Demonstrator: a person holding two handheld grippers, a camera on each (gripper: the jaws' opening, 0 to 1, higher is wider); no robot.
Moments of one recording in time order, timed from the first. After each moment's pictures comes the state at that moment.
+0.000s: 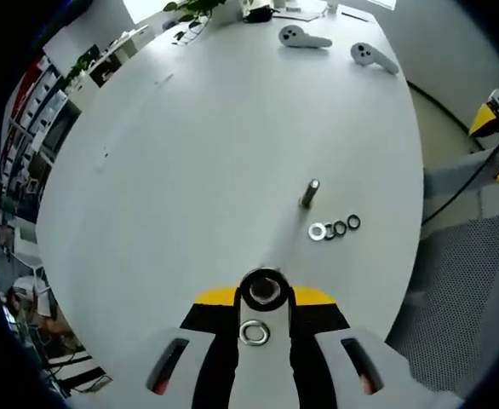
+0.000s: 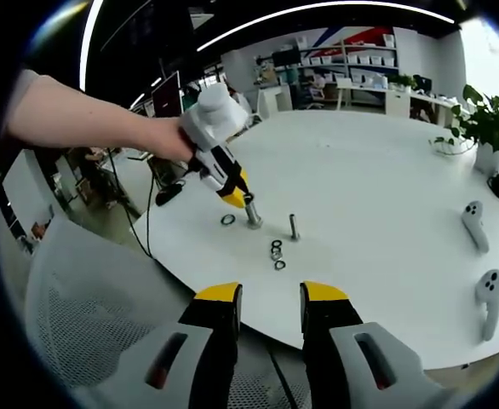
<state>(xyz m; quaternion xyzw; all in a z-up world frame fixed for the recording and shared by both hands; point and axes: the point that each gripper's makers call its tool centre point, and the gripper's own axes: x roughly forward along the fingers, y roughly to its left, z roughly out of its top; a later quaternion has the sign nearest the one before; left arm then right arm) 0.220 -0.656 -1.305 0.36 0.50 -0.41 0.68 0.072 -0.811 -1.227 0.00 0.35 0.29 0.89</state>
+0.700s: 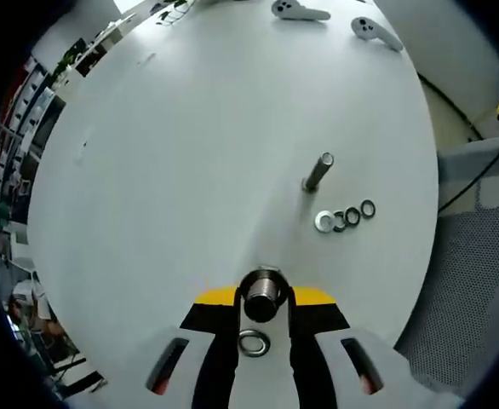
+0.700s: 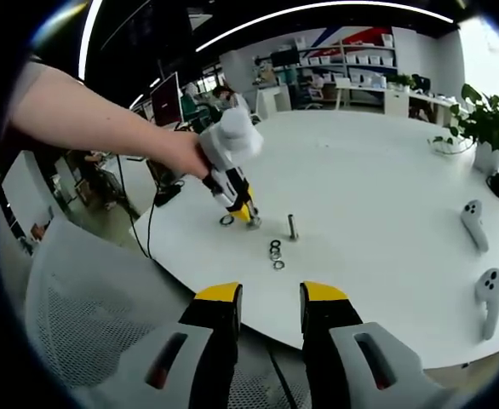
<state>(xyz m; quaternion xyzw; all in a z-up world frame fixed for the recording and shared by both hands) 0.220 -0.656 -1.346 0.37 0.53 -0.41 0.64 0.073 -0.812 -1.228 0.00 0.35 0.28 0.89</state>
